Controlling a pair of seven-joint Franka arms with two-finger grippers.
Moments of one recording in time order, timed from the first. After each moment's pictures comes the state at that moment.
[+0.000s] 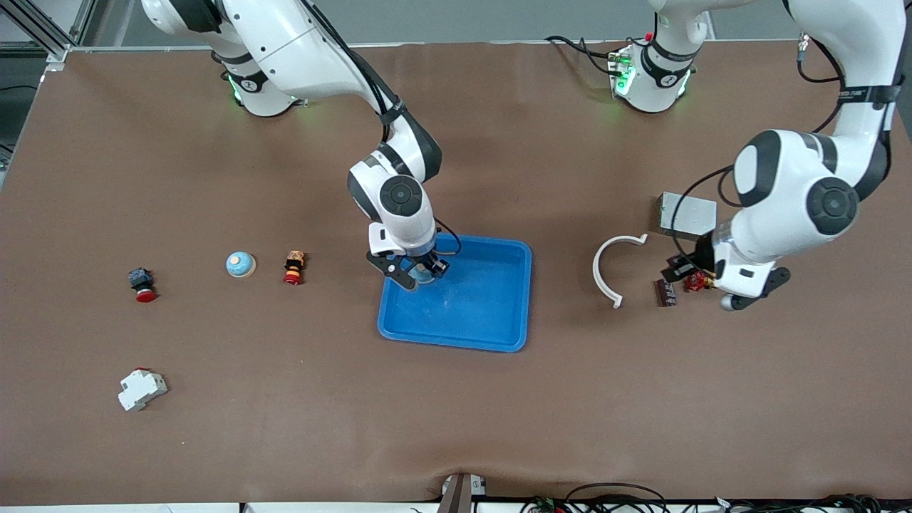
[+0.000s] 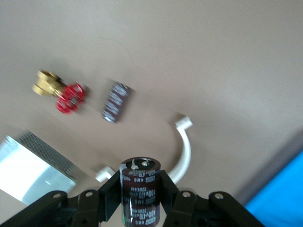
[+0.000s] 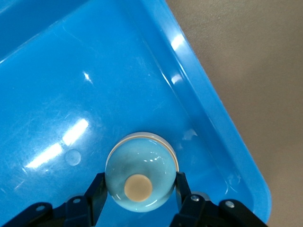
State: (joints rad) left arm 0.12 0.25 -0.30 -1.95 -0.05 2.12 -0.66; right arm 0.73 0.69 -0.03 -1.68 0.04 2.40 1.33
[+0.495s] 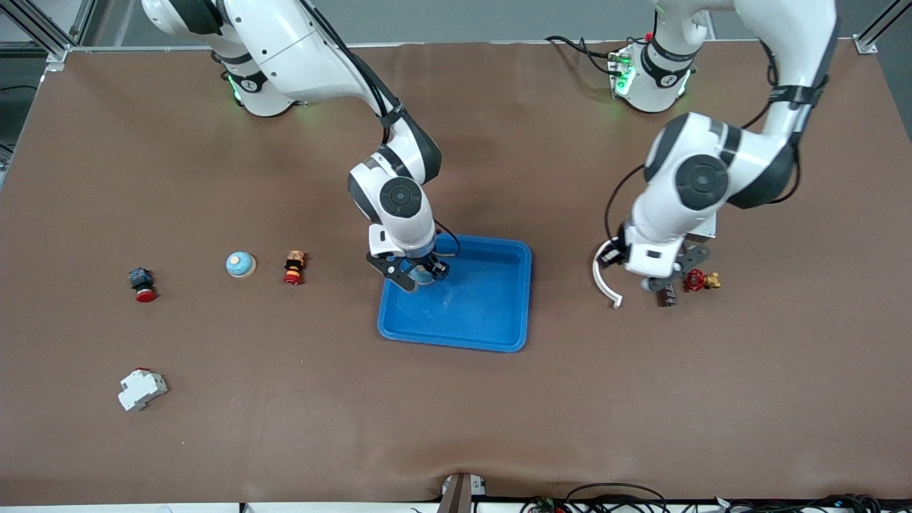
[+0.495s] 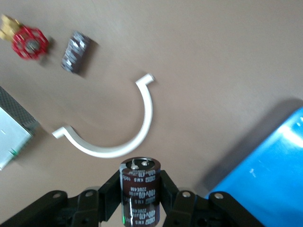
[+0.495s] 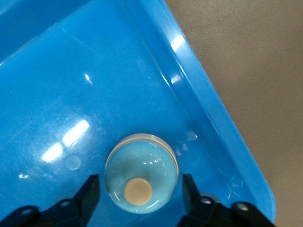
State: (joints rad) left arm -0.08 0.28 -0.36 -1.93 0.09 2.12 -1.06; right arm 0.73 0.70 -0.03 -1.68 0.04 2.41 1.33
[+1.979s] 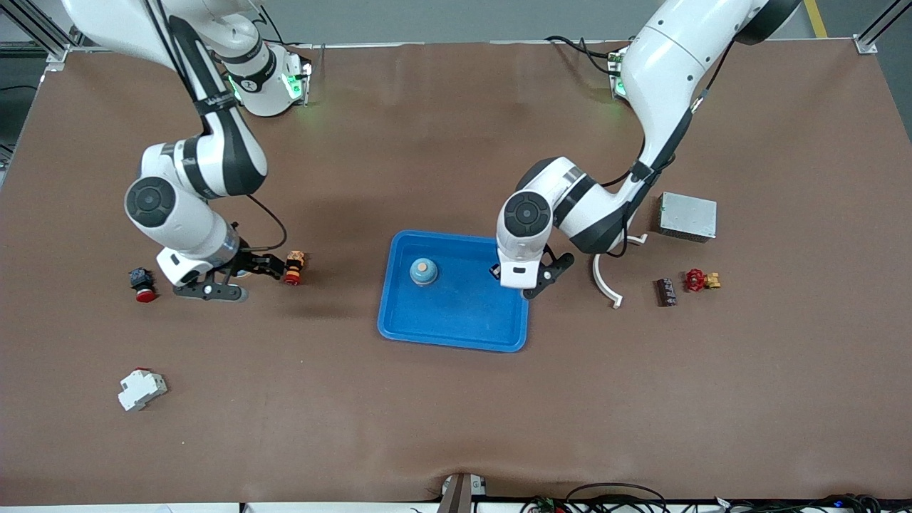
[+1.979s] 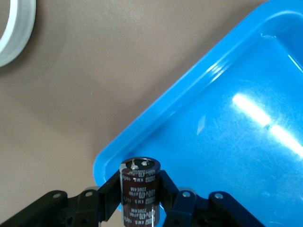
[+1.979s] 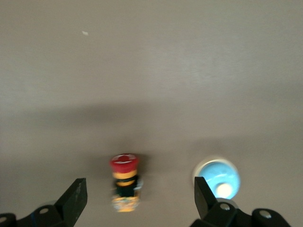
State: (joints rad) left arm -0.36 0.68 -0.36 -1.61 0.22 2.13 -1.50; right arm 0.20 0.25 -0.07 -2.15 0.01 2.40 0.19
